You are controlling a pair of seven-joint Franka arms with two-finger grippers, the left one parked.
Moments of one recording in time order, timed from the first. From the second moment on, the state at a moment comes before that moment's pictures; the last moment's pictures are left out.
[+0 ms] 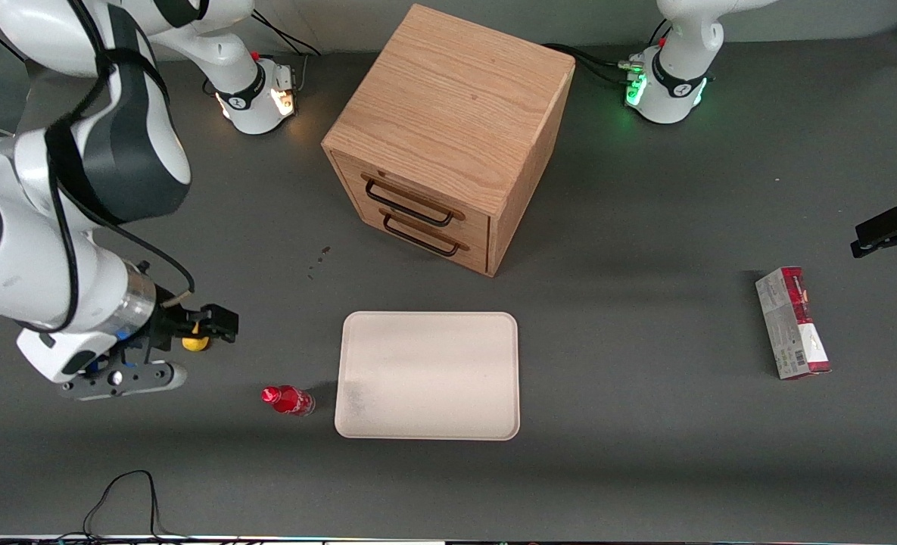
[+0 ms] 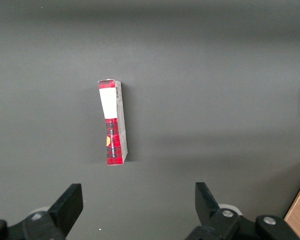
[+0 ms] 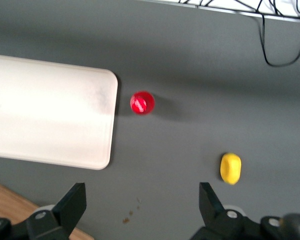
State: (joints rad) arm 0.26 0.63 -0.05 -0.89 0.00 1.54 0.13
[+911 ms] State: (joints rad) arm 0.26 0.82 -0.05 -0.86 0.00 1.70 0.13
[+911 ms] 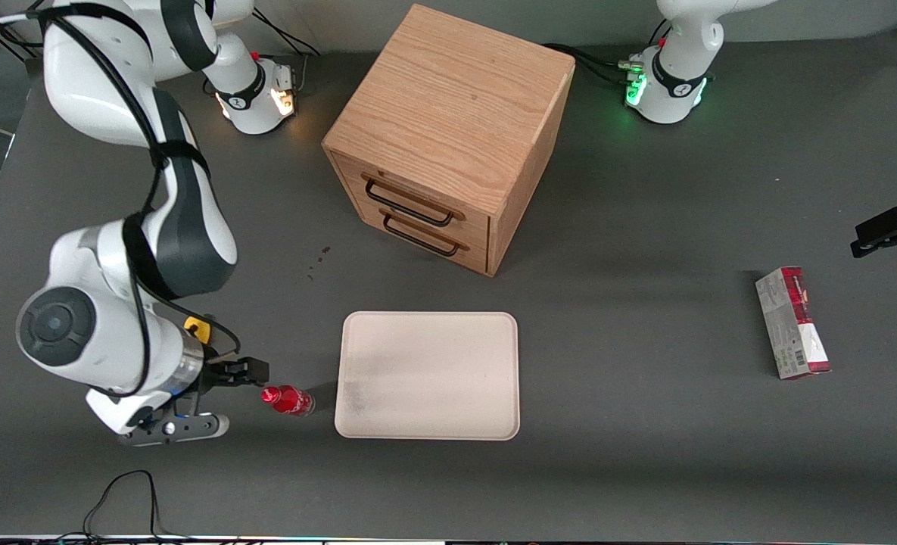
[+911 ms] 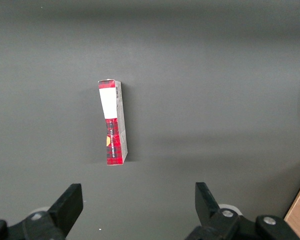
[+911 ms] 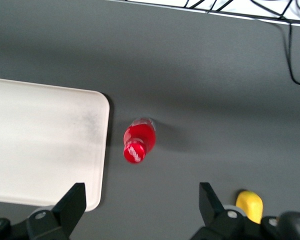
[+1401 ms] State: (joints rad) arm 0.23 0.95 0.00 -0.86 0.00 1.81 0.13
